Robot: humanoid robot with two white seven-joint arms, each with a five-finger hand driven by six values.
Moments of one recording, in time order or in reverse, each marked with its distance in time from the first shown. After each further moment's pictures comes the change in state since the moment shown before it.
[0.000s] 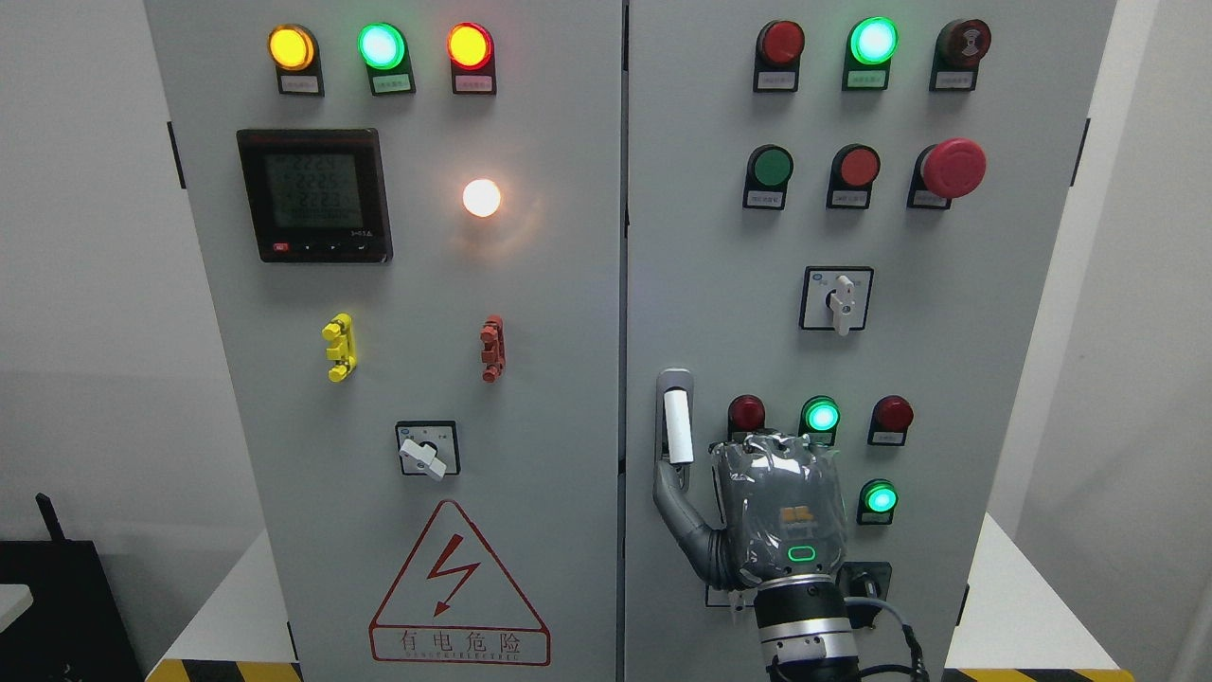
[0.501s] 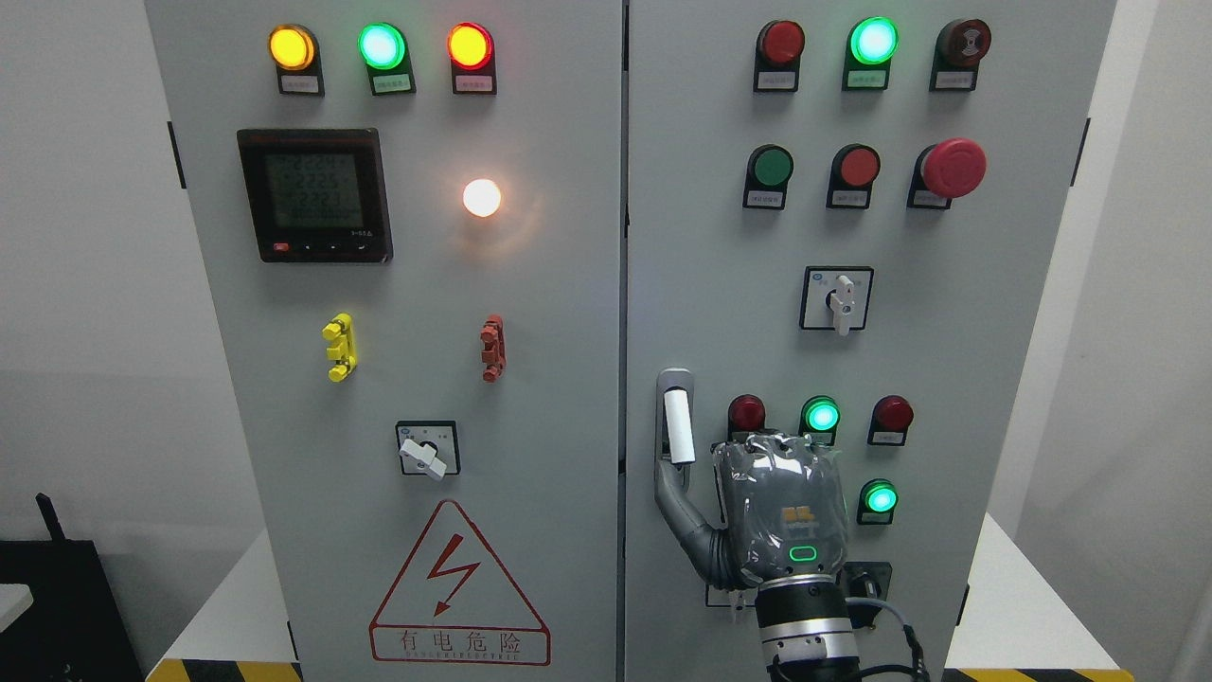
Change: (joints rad) left arm 0.000 0.000 0.000 0.000 0.000 0.000 0.000; right arm 0.001 0.000 0.000 -0.001 0.000 0.006 0.000
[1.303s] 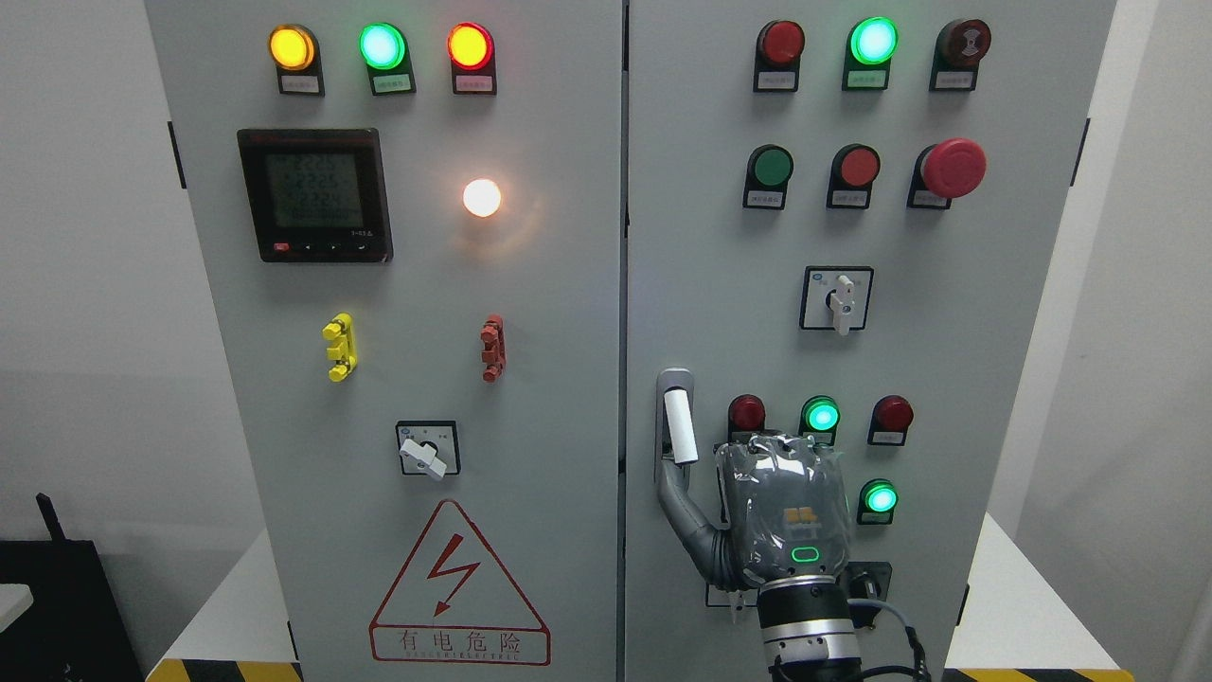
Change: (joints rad) left arm 0.000 0.000 0.000 0.000 0.000 0.000 0.000; right arm 0.002 0.000 -0.002 -0.001 0.000 0.006 0.000
